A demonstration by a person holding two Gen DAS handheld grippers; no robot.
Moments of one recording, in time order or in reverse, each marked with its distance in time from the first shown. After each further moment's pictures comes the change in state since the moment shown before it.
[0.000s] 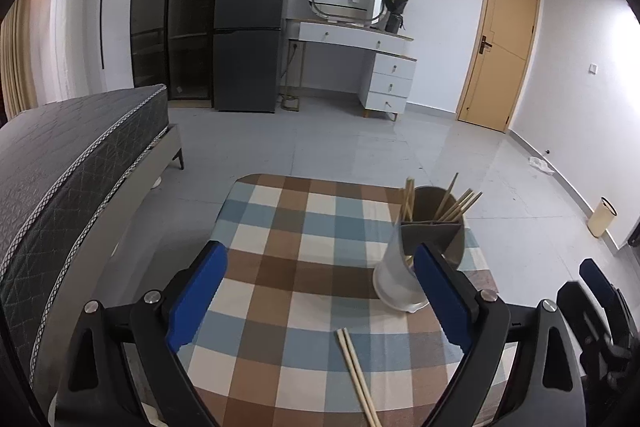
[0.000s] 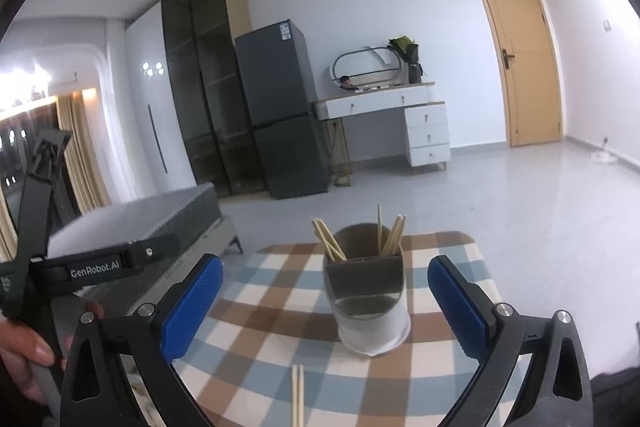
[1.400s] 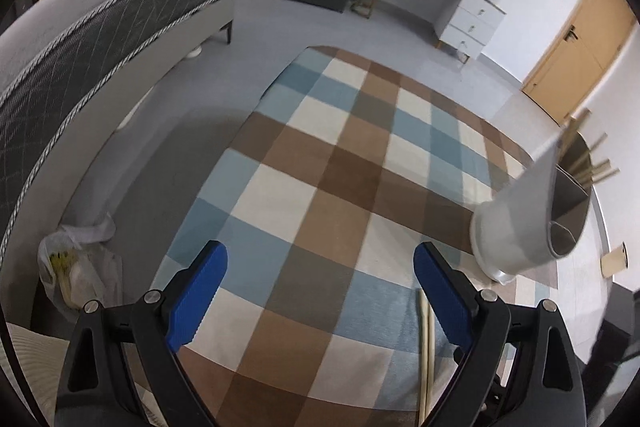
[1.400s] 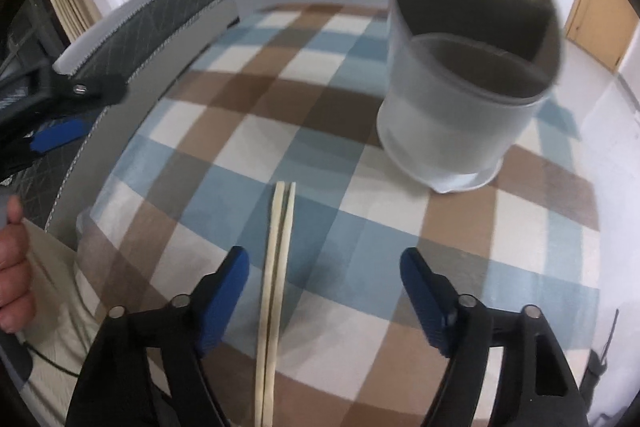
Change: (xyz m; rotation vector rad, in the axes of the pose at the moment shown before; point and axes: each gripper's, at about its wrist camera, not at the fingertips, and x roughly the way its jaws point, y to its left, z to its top) left arm 0.108 0.085 -0.065 -0.293 0.347 0.111; right arm 0.176 0.021 -0.135 -0.172 0.793 0.033
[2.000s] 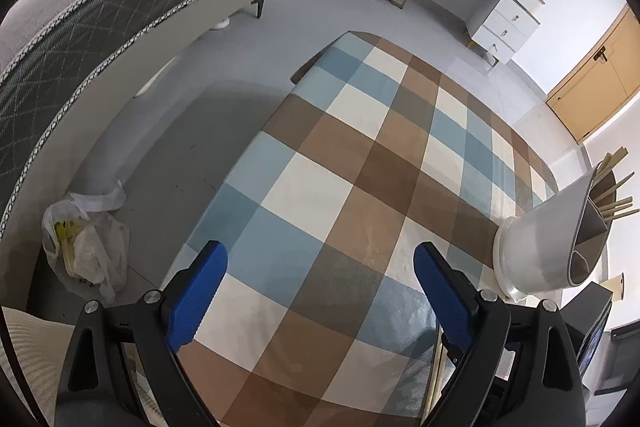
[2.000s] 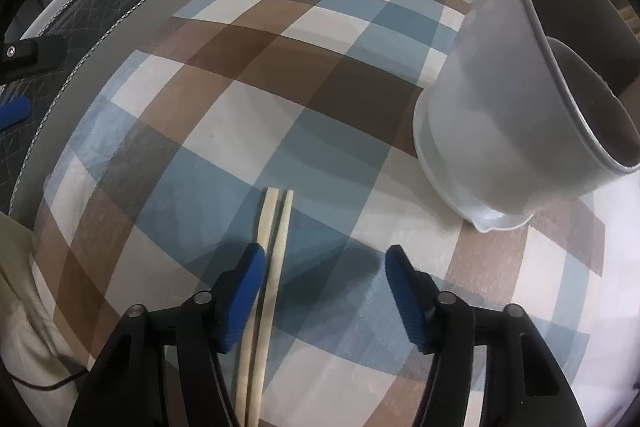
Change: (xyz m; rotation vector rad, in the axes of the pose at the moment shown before) left arm 0.015 0.022 0.012 -0.097 0.069 0.040; right arm 0.042 0.017 0.019 -0.115 0.112 -0.087
